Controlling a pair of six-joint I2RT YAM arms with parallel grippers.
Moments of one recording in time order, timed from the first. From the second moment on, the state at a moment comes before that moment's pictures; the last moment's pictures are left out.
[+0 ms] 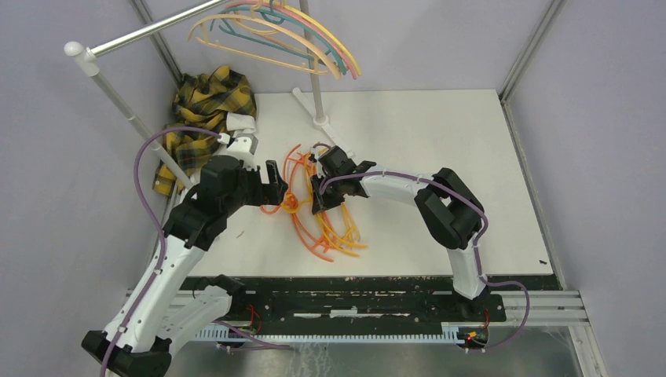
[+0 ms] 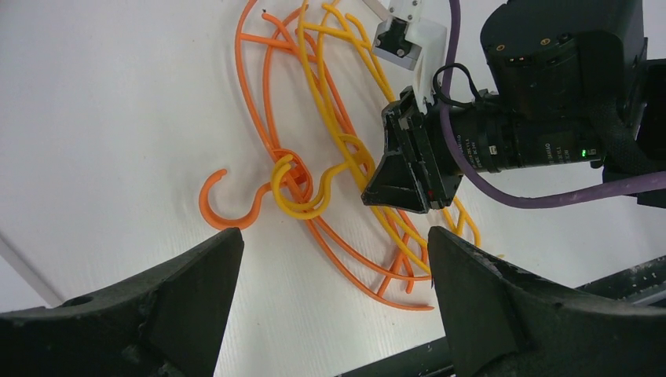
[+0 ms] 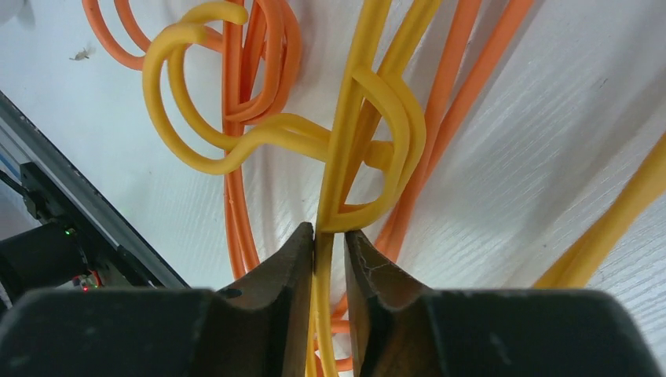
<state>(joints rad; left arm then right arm) -0.42 0.84 0.99 -0.68 -0.04 -0.28 0.82 2.04 1.42 -0.31 -0.30 0.46</state>
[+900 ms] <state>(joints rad) -0.42 0.65 0.94 -0.65 0.19 -0.29 0.80 1.95 1.39 0.05 -0.40 0.80</state>
